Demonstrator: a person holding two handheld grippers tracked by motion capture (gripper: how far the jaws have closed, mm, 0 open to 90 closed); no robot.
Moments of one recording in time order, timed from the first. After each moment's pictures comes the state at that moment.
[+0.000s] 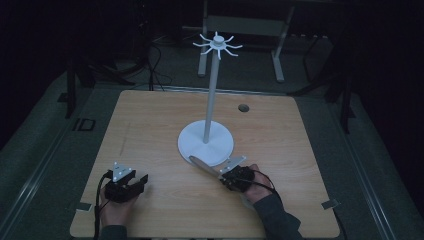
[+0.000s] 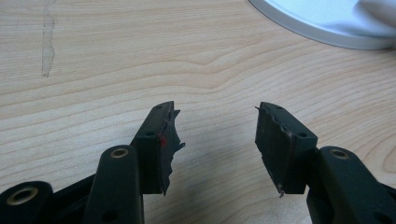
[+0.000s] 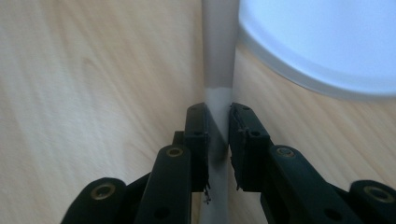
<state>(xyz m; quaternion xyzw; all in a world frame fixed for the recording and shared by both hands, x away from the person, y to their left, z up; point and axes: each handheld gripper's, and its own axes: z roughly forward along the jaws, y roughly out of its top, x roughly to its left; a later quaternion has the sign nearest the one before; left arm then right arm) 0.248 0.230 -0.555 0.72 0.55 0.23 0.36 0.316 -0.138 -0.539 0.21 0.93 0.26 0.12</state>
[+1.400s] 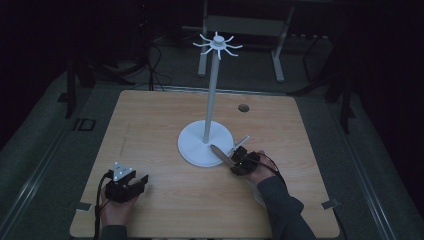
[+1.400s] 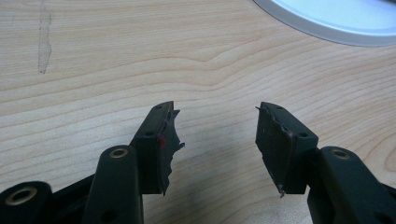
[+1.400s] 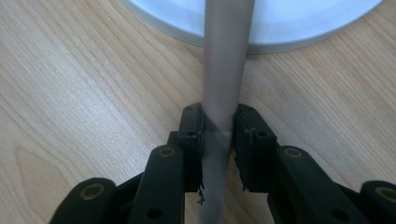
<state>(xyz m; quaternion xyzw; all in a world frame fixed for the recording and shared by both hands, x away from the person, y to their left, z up) 0.249 0.230 -0.556 0.72 0.55 0.22 0.36 0.373 -0.155 -0.536 0.31 0.93 0.18 0.08</state>
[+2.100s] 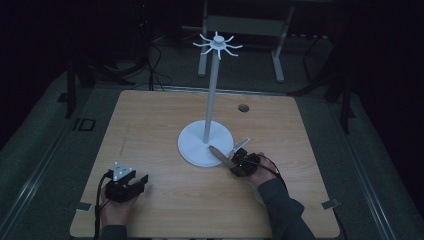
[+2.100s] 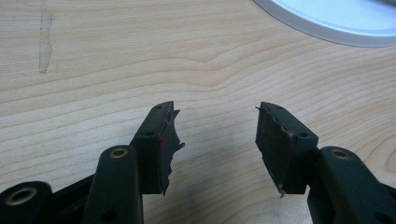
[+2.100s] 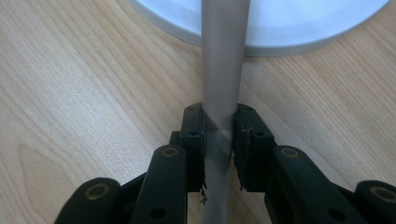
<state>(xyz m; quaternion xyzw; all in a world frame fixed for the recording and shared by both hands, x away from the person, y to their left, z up) 0.249 0.230 -0.556 0.72 0.55 0.22 0.36 0.366 -0.155 -0.537 0.30 0.93 0.19 0.09</state>
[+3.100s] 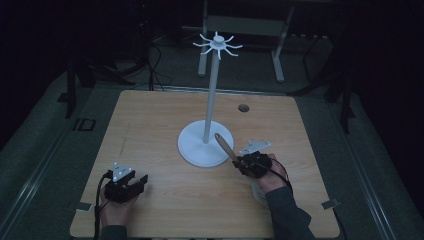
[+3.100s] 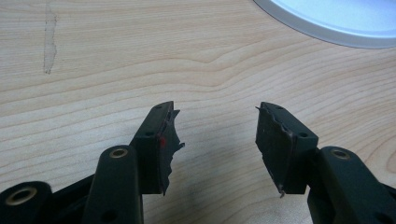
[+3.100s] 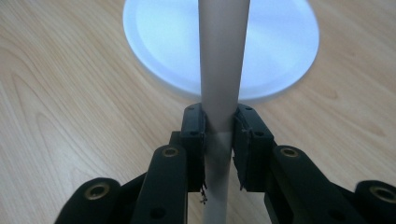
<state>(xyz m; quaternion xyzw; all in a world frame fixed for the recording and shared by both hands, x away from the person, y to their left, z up) 0.248 0.230 -0.556 0.72 0.55 0.23 0.36 0.337 -0.180 -0.500 0.30 0.88 0.33 0.16</state>
